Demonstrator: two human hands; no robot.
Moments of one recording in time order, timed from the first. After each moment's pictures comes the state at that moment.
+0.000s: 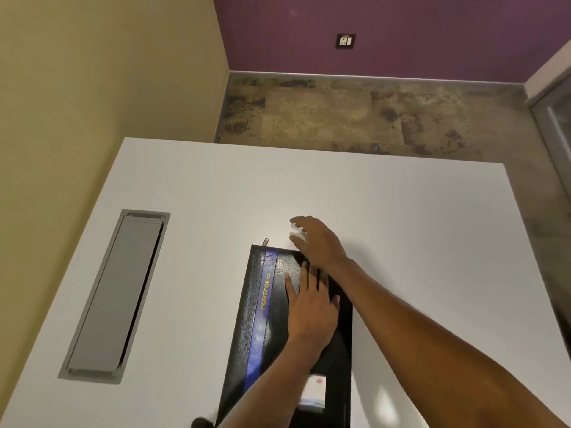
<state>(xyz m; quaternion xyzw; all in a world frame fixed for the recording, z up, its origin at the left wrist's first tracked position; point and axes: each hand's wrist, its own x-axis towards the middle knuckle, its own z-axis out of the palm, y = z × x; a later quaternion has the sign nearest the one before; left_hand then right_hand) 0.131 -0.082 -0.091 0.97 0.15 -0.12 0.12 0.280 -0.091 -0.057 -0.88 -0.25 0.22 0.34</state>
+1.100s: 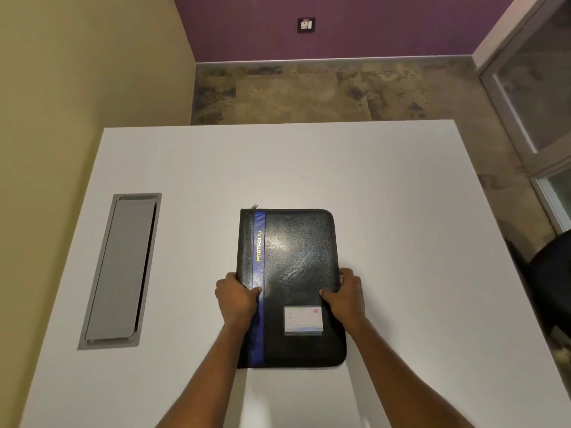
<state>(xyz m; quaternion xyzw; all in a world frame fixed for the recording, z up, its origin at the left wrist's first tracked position) 0.007 0.023 -0.081 0.80 0.46 -0.13 0.37 0.067 -0.212 -0.074 -0.89 0.13 0.24 0.38</state>
